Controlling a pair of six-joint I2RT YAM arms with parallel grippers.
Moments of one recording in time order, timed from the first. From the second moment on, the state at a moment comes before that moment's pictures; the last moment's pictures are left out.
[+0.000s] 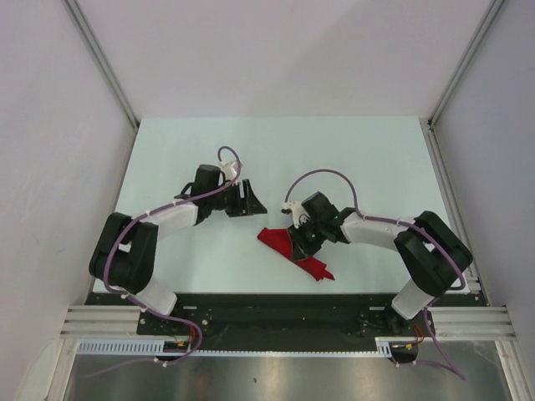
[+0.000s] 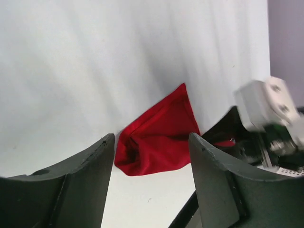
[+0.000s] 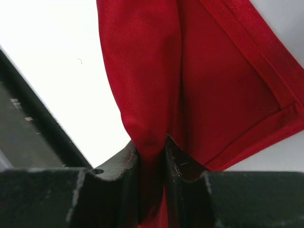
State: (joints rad) left arm -0.34 1.59 0.81 0.04 0.62 -0.50; right arm 0.75 1.62 0.83 -0.25 -0.40 0.10
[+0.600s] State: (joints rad) left arm -0.42 1.64 0.76 0.19 0.68 -0.50; right arm 0.47 1.84 0.82 -0.11 -0.97 0.19
